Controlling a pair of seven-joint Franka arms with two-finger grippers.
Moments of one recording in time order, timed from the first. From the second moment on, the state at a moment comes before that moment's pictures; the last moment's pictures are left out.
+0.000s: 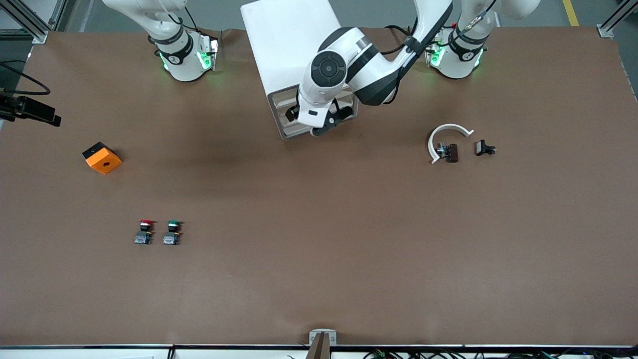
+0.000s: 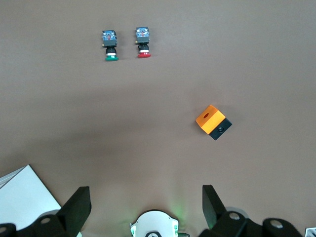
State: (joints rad) left arm -0.71 0.42 -0.25 -1.70 -0.33 2.04 -1.40; right arm -0.04 0.07 -0.04 -1.41 -0.03 1.31 0.01
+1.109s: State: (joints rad) left arm -0.72 0.44 -0.26 -1.71 -0.34 2.04 -1.49; right arm -0.04 -0.06 -0.06 -1.59 0.03 1.49 -0.06
